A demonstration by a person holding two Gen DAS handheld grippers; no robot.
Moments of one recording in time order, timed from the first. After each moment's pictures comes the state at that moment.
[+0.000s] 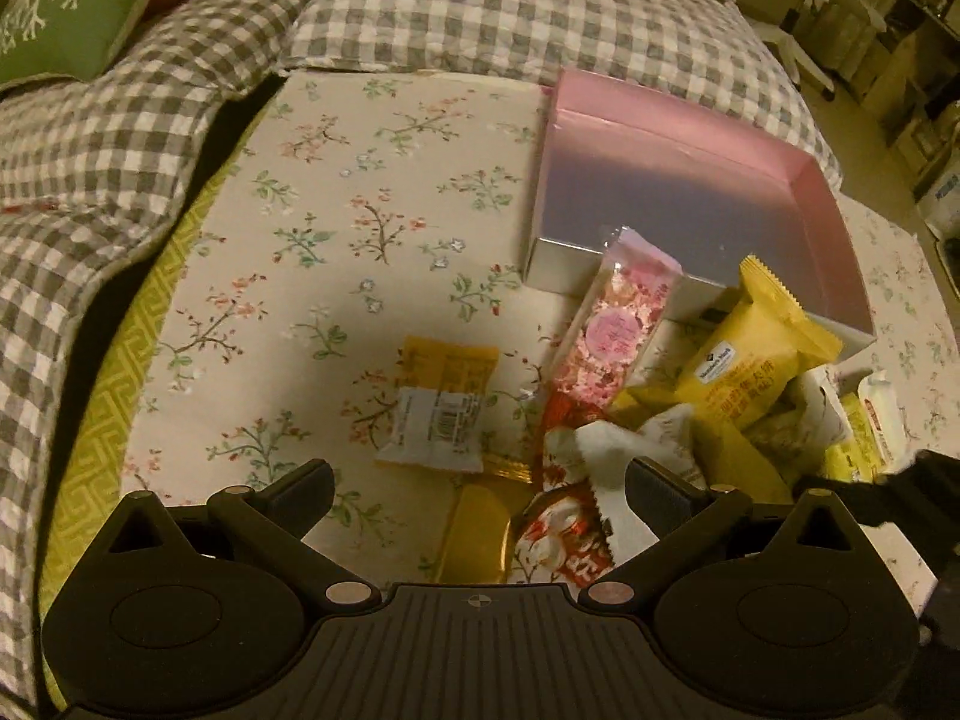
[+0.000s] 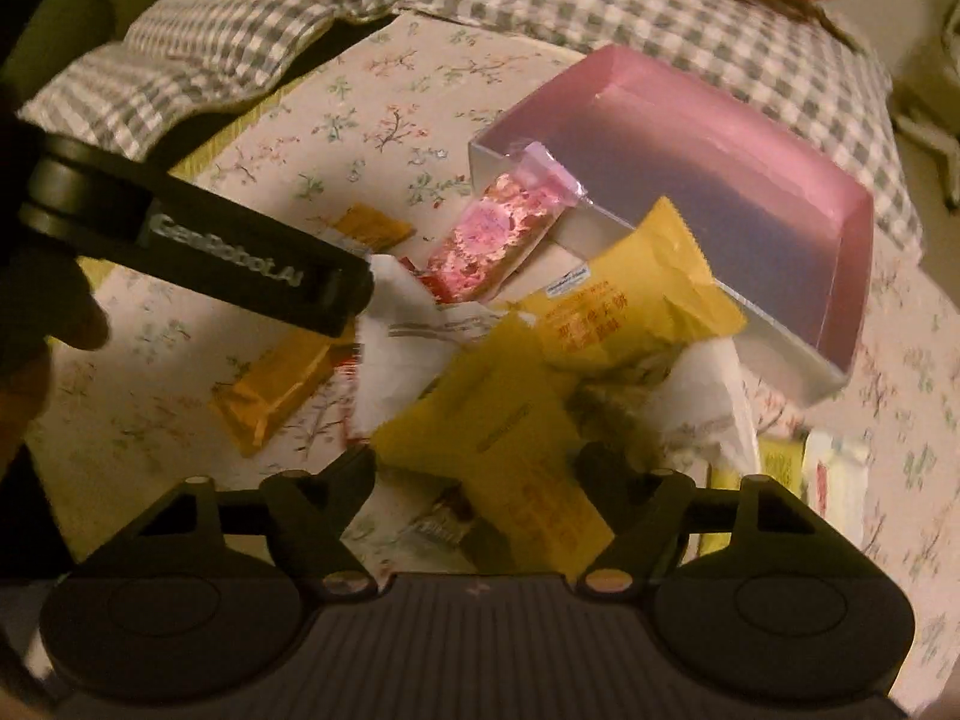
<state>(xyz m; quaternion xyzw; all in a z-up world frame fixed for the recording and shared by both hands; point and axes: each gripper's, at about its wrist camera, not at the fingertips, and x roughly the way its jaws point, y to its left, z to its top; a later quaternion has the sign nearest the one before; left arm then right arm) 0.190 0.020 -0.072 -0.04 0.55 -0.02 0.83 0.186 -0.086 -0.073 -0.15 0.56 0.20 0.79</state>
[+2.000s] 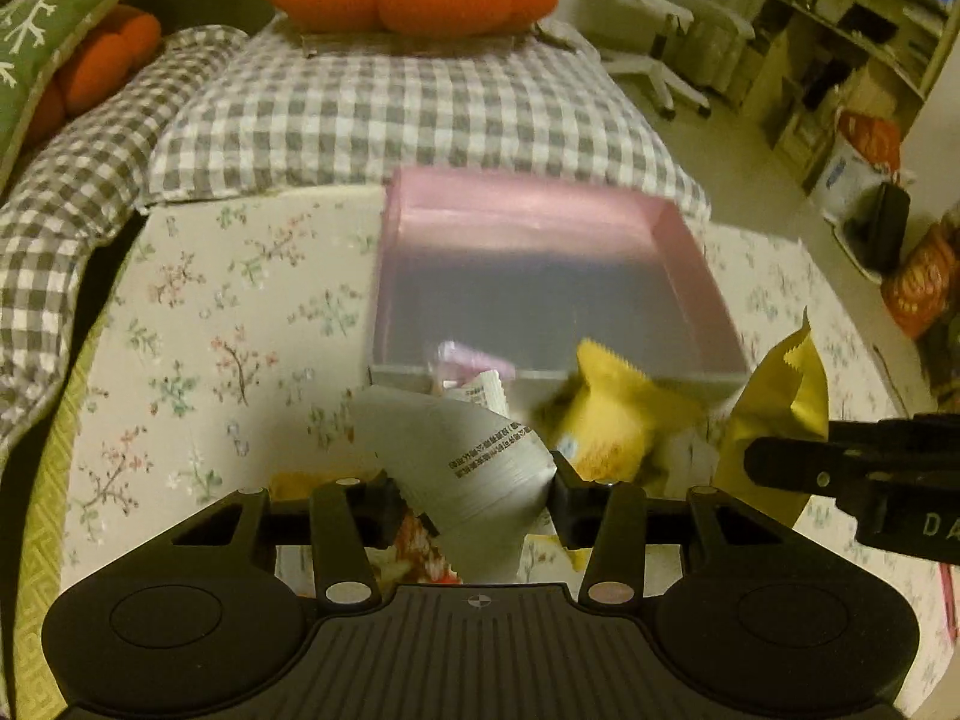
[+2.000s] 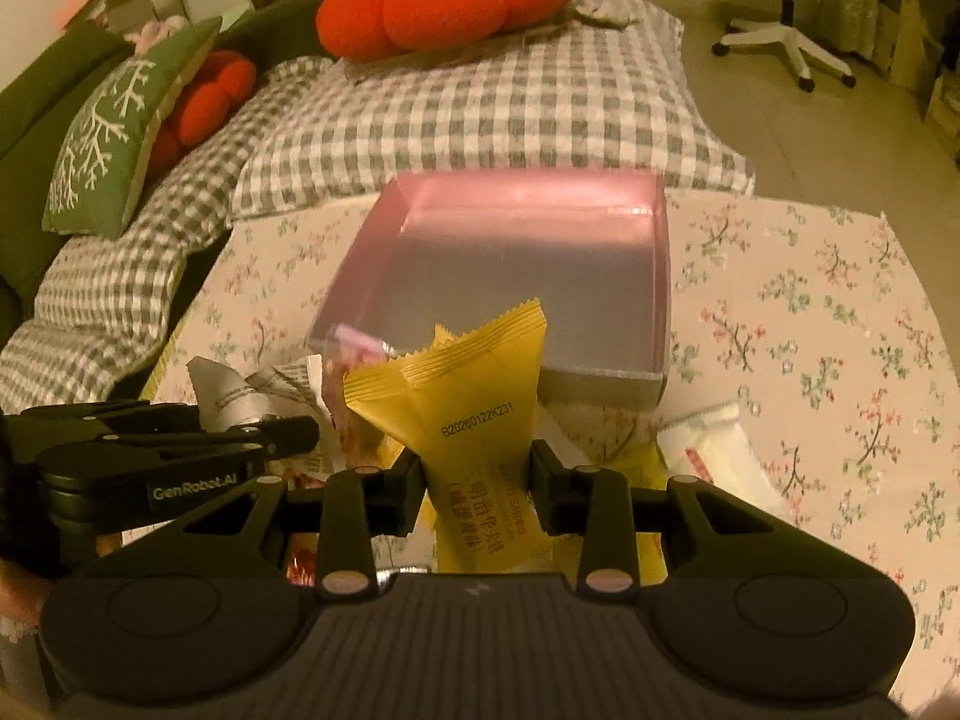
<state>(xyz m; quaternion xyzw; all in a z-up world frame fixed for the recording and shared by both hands) 0.207 -0.025 -0.041 -0.02 0.48 -0.13 0.87 0.206 -0.163 -0.014 0.05 0.51 0.07 0.86</state>
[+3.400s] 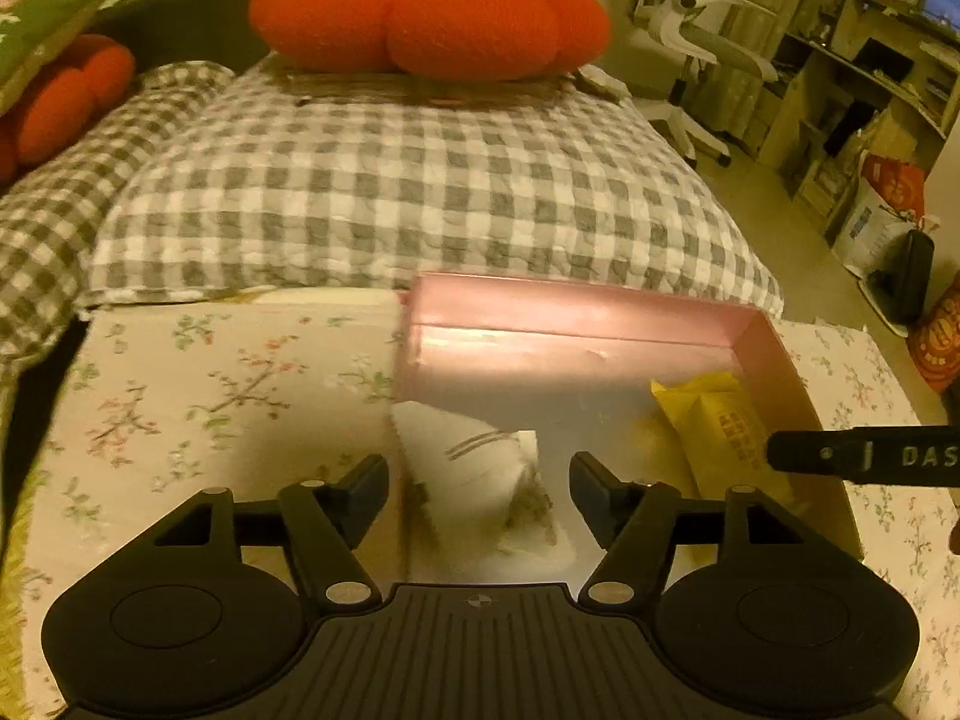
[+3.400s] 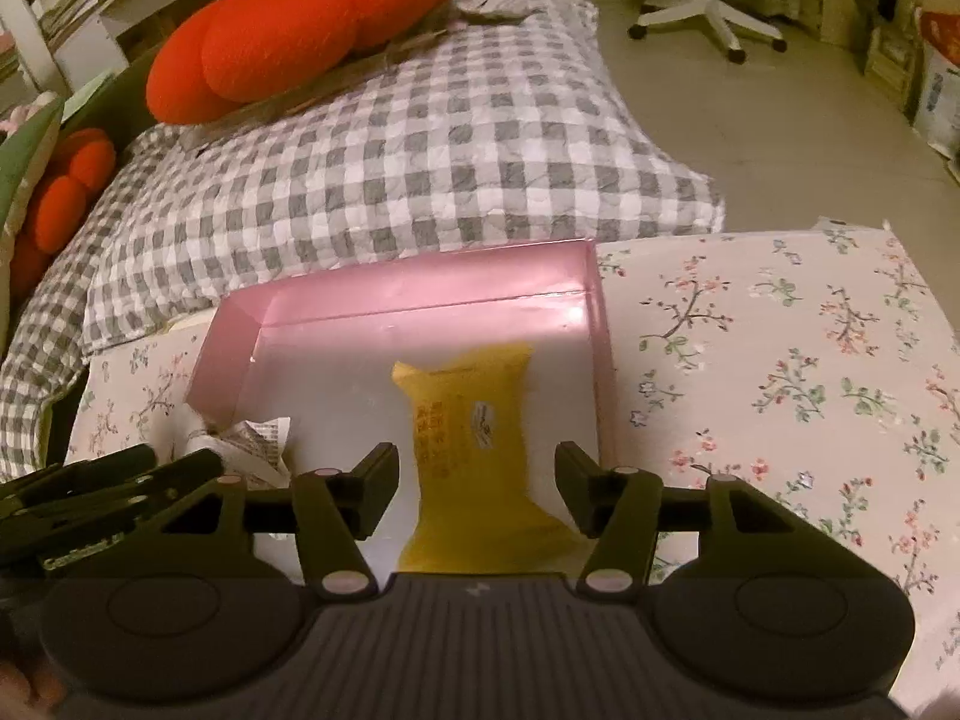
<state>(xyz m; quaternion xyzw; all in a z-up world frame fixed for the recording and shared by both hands) 0.317 -0.023 -0.075 -0.02 0.43 -0.13 0.89 0.314 -0.204 -0.071 0.10 0.50 -0.02 0.86</state>
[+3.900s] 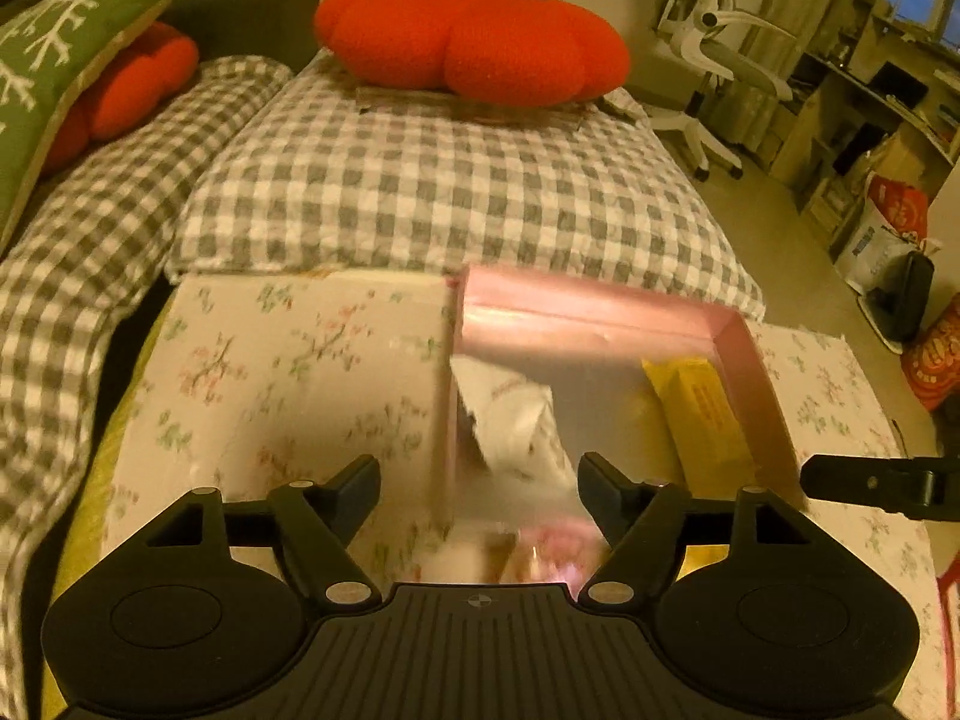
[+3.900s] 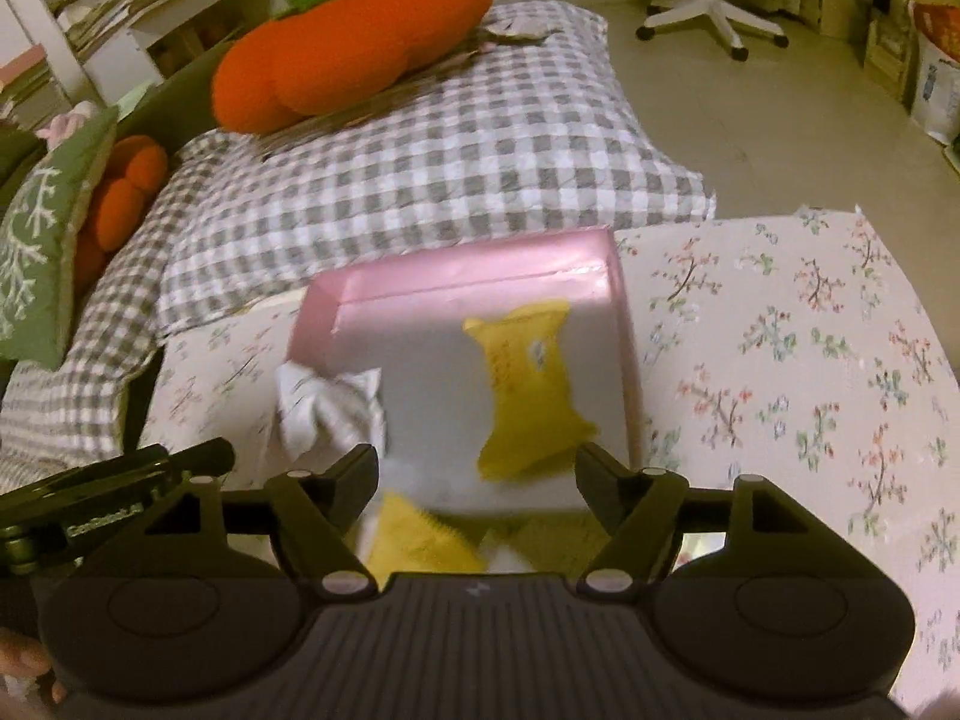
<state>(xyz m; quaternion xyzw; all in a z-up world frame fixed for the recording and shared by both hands) 0.265 0.010 -0.031 -0.05 0.45 -0.11 0.89 0.256 -0.177 -0.018 0.11 0.51 0.00 0.85</state>
